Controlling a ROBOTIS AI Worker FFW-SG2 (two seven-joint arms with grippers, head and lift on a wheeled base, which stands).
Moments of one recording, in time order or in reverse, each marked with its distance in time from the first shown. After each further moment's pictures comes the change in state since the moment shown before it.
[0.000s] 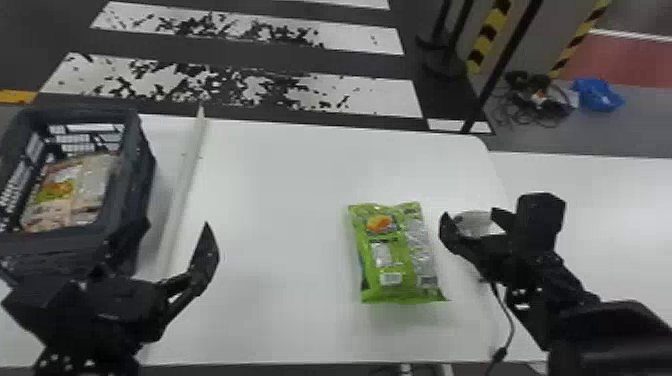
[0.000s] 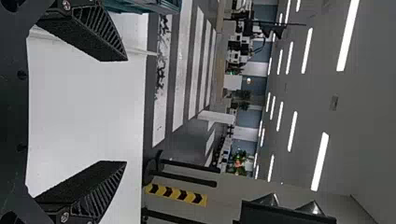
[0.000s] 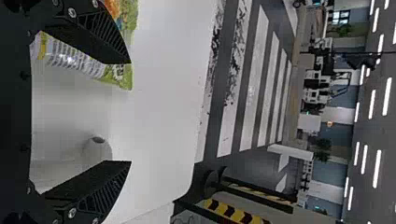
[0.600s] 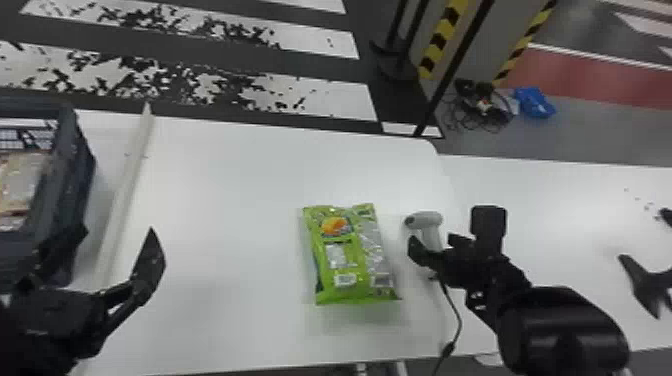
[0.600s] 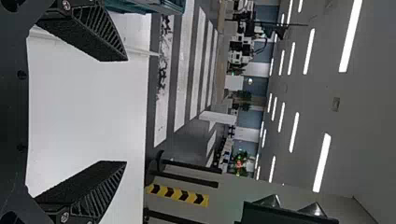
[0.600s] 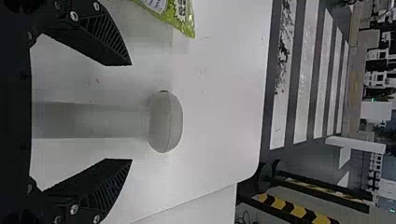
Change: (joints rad) left arm -0.006 -0.002 -0.001 0.017 0.002 -0.003 -0.001; right arm -0.136 -0.050 -0.046 0.291 -0.043 0.056 0.079
